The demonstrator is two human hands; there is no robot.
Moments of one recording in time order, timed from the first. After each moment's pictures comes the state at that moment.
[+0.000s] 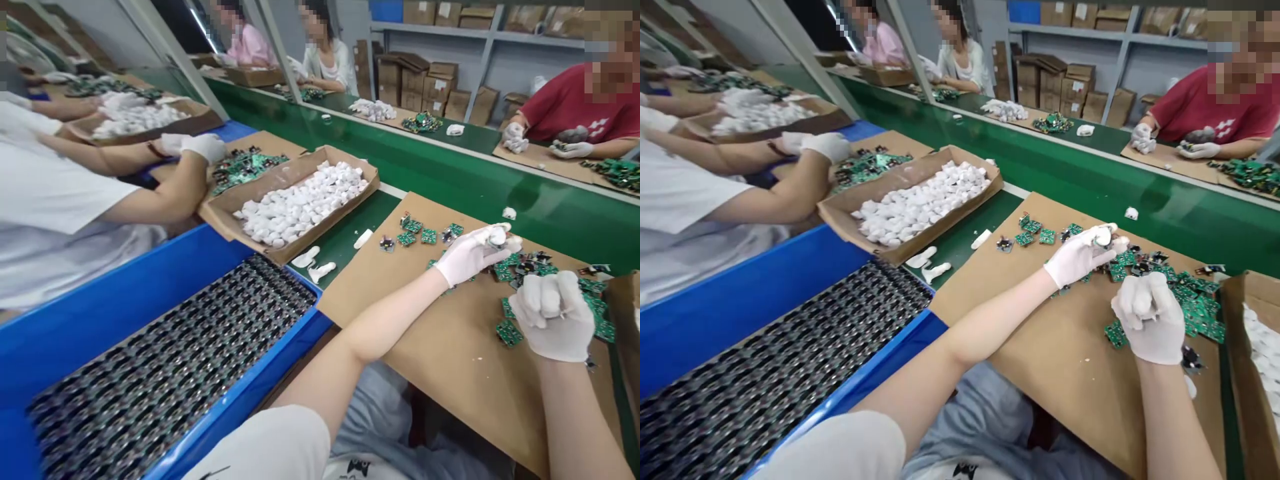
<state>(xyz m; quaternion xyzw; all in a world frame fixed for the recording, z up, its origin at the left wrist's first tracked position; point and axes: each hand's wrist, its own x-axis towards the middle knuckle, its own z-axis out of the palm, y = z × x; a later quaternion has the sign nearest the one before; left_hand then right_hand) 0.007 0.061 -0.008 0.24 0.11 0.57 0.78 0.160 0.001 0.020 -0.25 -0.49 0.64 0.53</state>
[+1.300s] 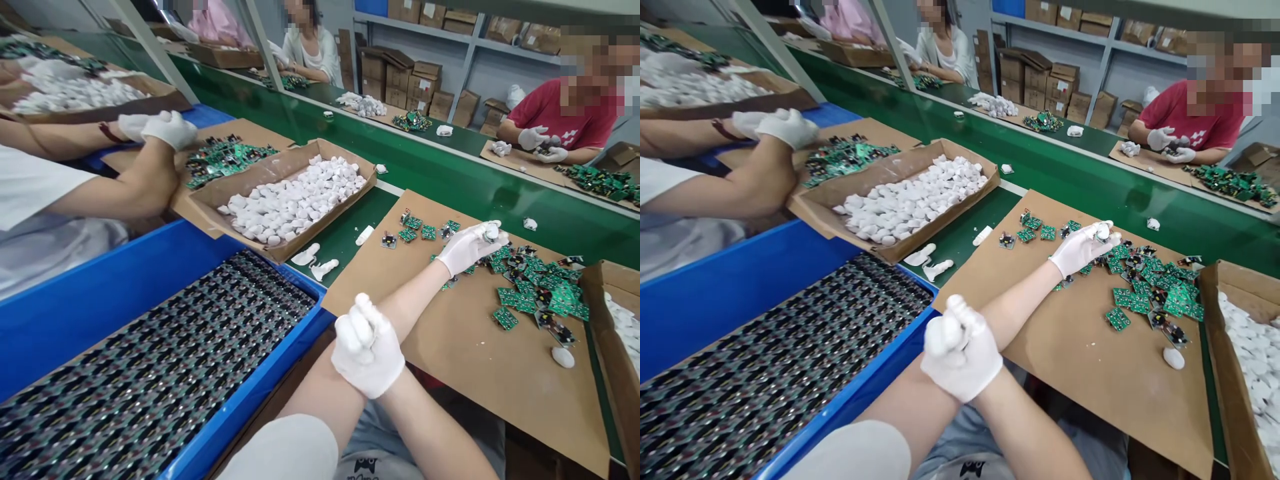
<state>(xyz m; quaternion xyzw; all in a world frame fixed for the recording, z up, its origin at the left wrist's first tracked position) 0.004 0.068 -0.007 0.14 0.11 0.56 0.81 -0.053 -0.128 -0.014 -0.01 -0.22 0.93 0.29</state>
